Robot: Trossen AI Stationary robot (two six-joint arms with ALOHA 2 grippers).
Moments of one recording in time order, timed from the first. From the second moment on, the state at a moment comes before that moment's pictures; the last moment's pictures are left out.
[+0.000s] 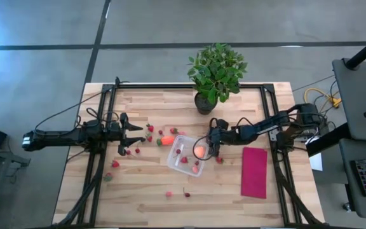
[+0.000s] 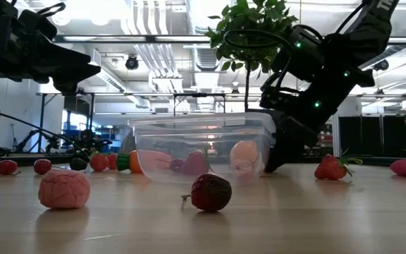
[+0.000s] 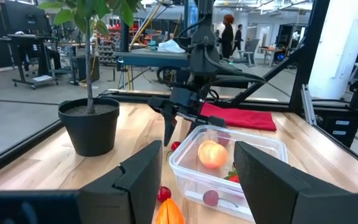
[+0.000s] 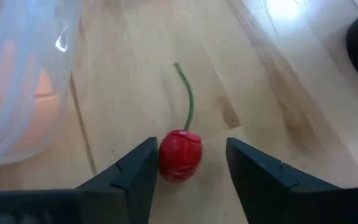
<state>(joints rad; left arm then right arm) 0.06 0.18 0.01 0.13 0.00 -0.05 0.00 1.65 0.63 0.09 0.29 0.23</state>
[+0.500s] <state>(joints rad) 0.06 0.18 0.01 0.13 0.00 -0.05 -0.02 1.65 0.63 0.08 0.26 0.21</state>
